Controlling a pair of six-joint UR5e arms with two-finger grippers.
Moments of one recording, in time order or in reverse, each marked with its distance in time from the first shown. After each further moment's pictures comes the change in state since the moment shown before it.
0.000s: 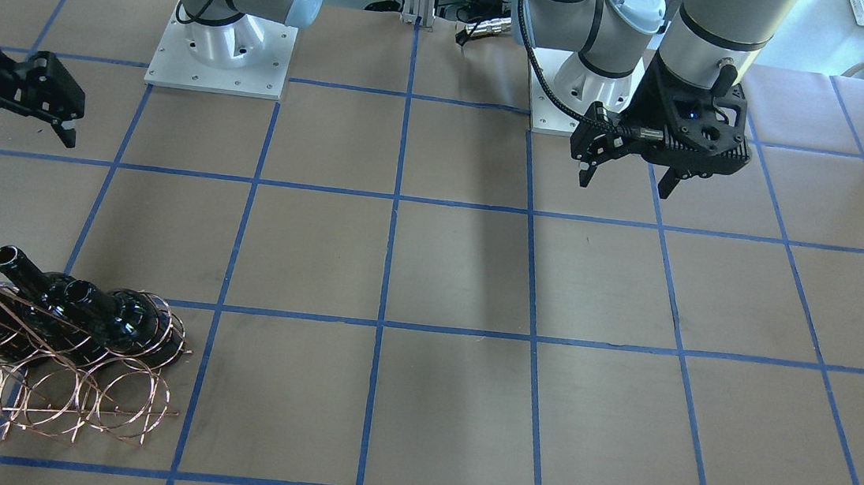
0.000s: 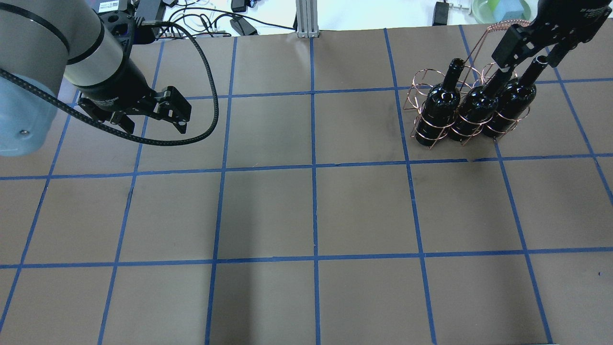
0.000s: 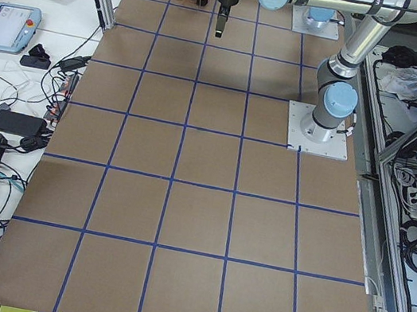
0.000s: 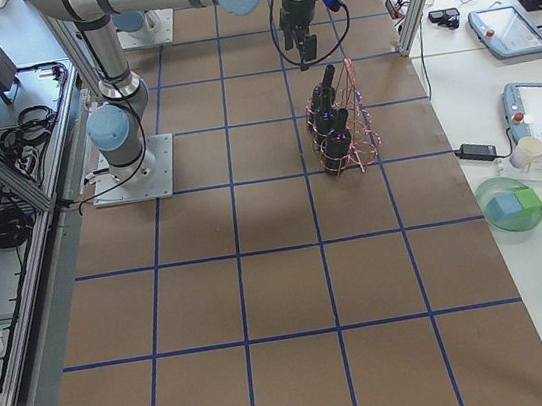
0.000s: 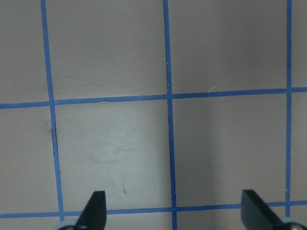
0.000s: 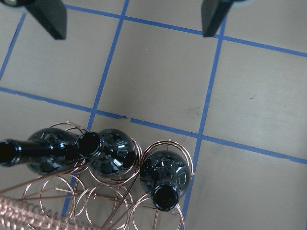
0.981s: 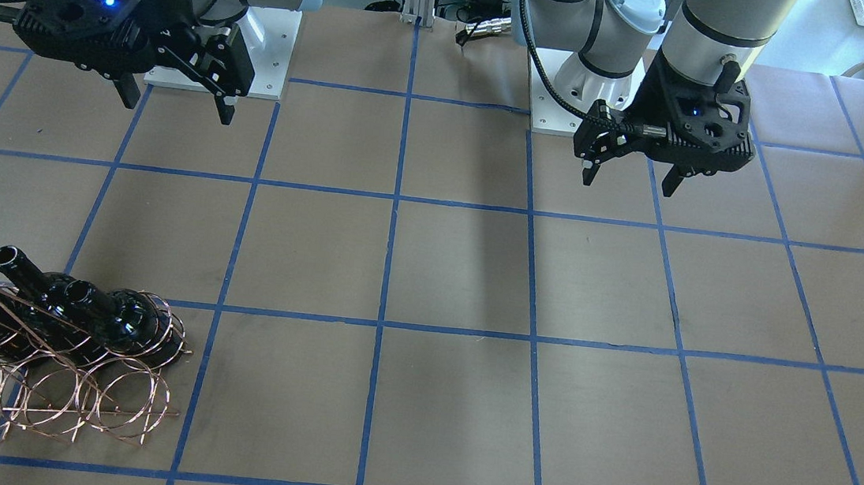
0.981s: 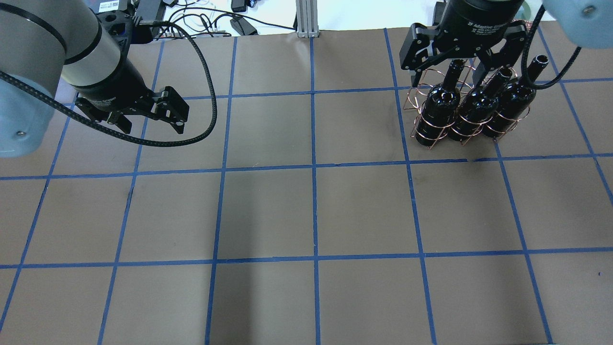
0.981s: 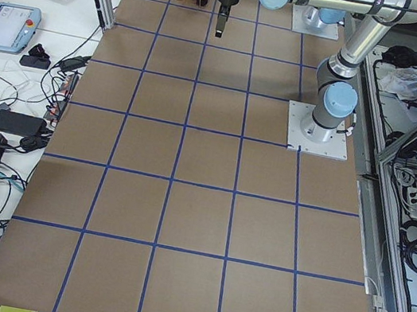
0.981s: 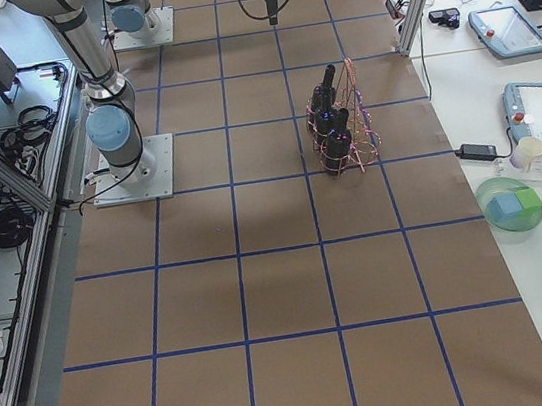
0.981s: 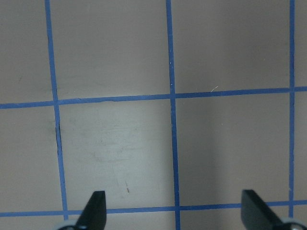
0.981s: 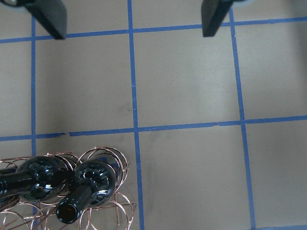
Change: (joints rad) left arm 0.002 0.002 -0.001 -0.002 0.010 0.002; right arm 0.256 -0.047 0.020 -0.024 0.036 0.525
